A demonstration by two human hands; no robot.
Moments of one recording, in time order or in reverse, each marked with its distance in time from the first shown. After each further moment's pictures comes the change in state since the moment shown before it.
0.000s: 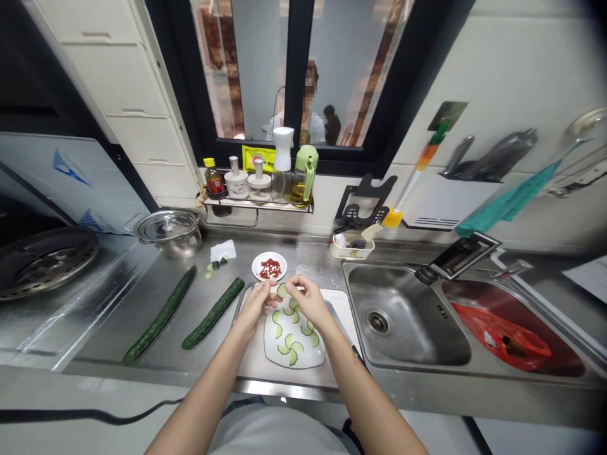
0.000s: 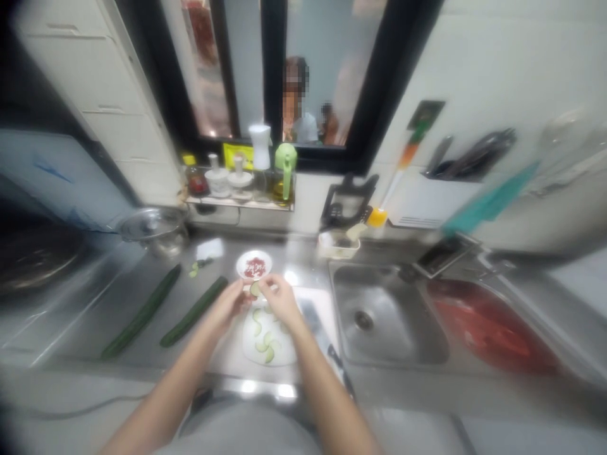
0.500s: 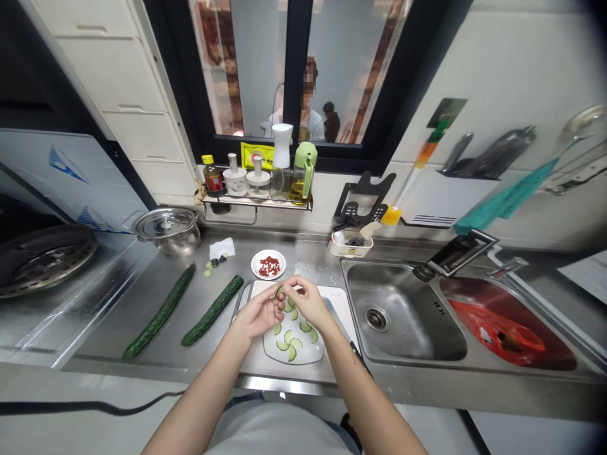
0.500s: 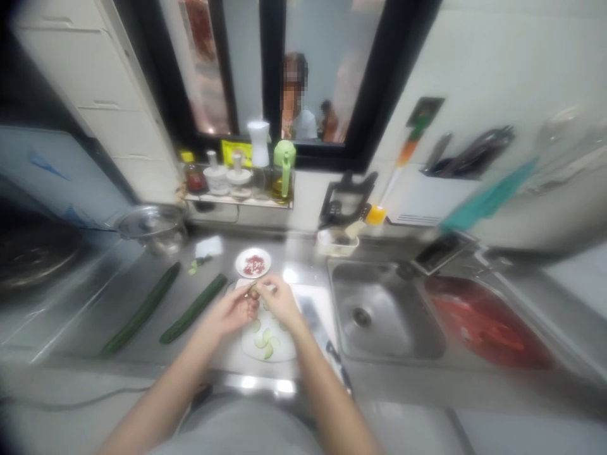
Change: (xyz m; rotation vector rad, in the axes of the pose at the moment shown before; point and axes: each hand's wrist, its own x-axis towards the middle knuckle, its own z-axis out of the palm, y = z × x) left_hand -0.003 0.001 0.006 -0.549 -0.260 -0.360; right_hand -0.007 0.003 -0.001 0.003 -0.074 0.038
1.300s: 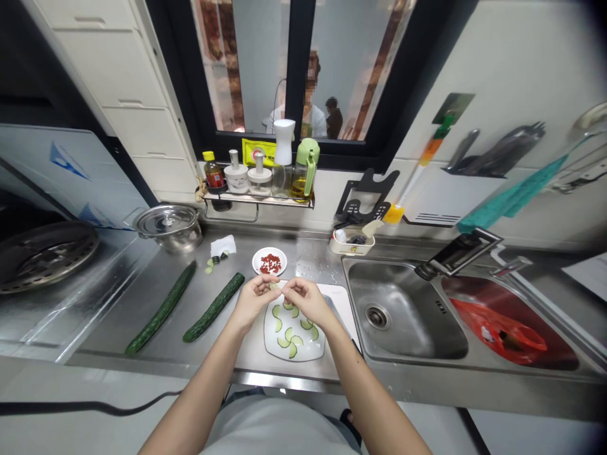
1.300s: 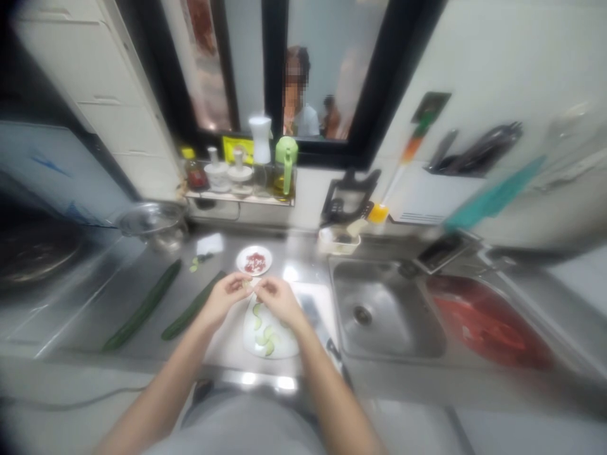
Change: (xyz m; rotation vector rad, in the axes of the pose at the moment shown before) left_hand -0.014 0.012 0.007 0.685 0.209 0.631; right_hand -0.004 -0.005 -0.002 0.149 -0.139 0.052
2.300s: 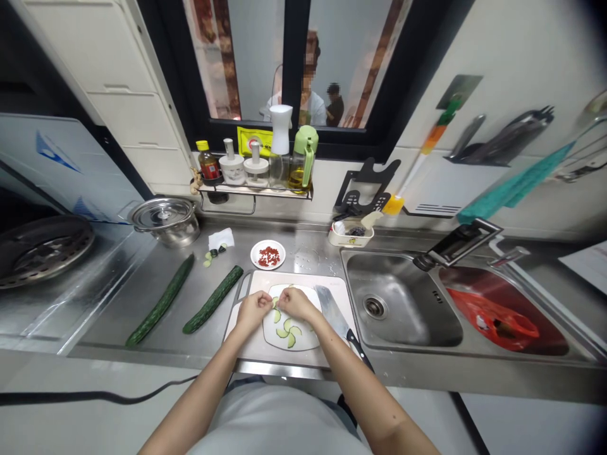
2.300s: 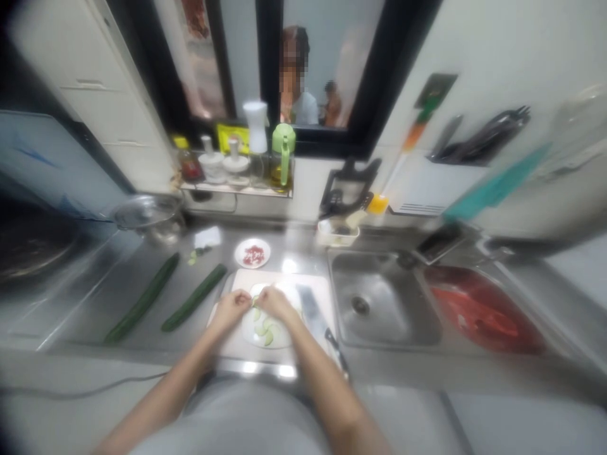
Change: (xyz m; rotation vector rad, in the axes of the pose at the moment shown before) left_hand -0.003 -0.108 -0.029 0.721 0.028 -0.128; right_hand 0.011 0.080 0.010 -0.680 -0.141 0.292
